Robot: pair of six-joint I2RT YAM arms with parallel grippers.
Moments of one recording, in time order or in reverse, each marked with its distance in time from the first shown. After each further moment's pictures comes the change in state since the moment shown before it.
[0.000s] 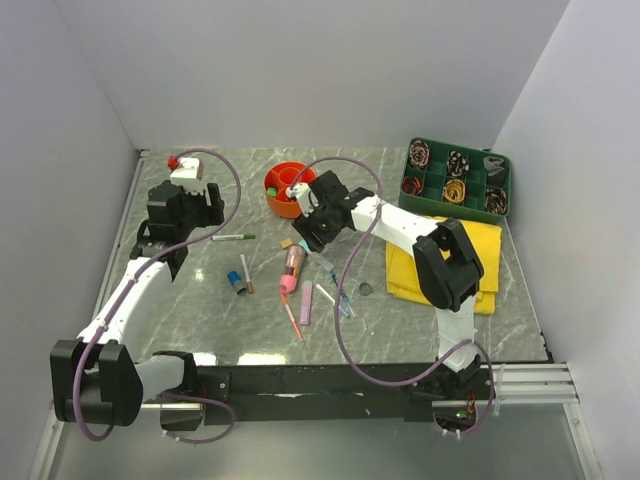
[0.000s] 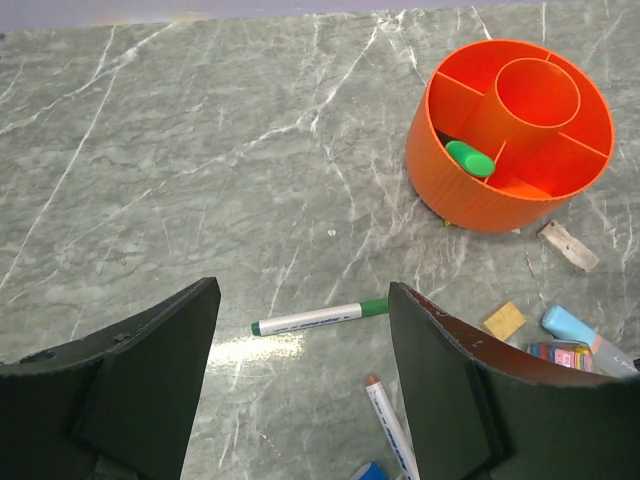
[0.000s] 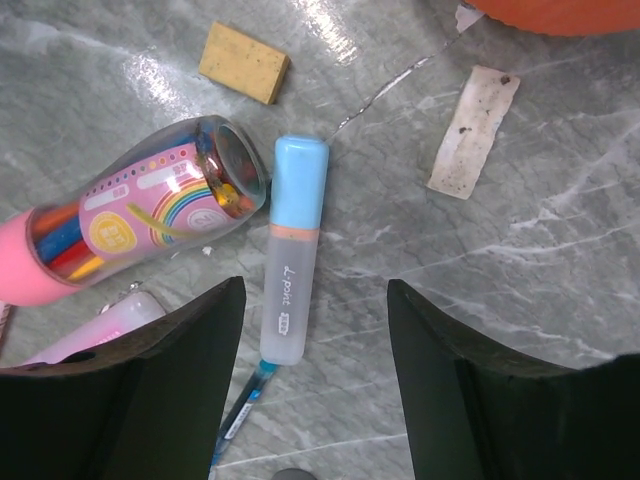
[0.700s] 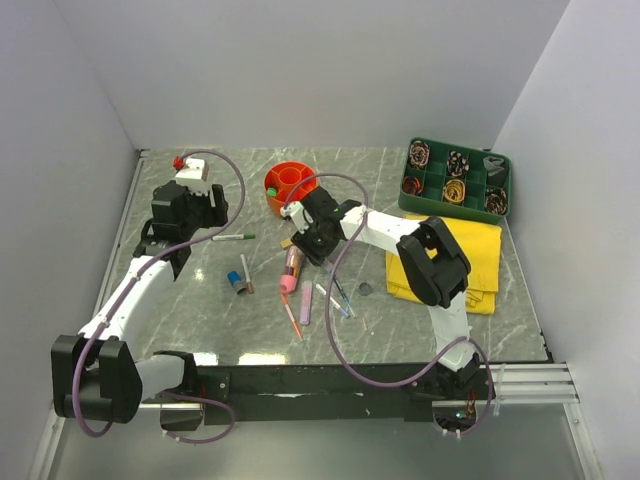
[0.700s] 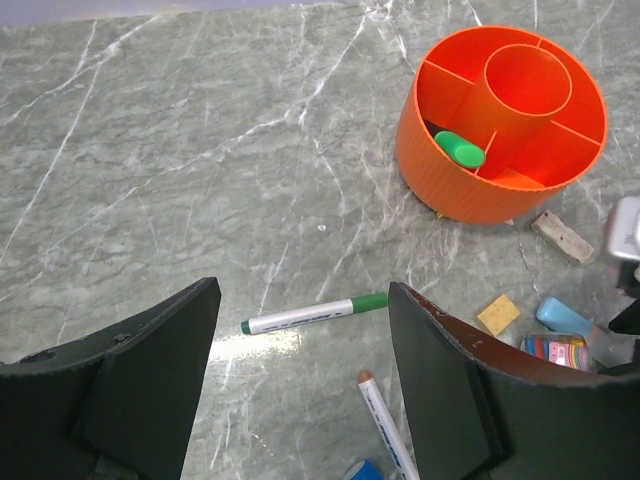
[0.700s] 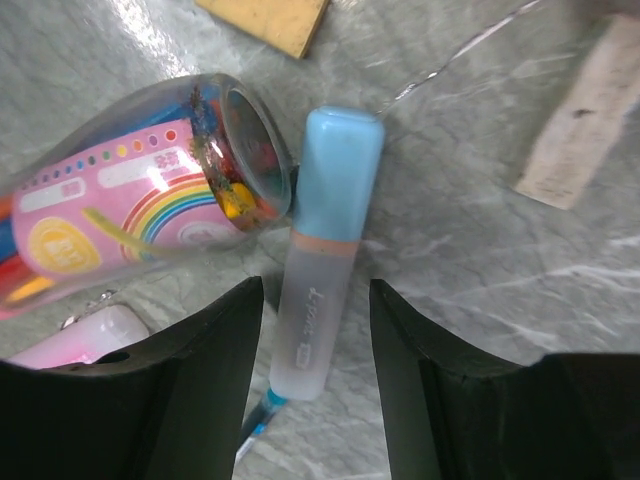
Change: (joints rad) left arm -0.020 0.015 0.000 0.001 0.000 0.002; right arm 0.045 0.070 -0.044 0.018 0.034 -0.029
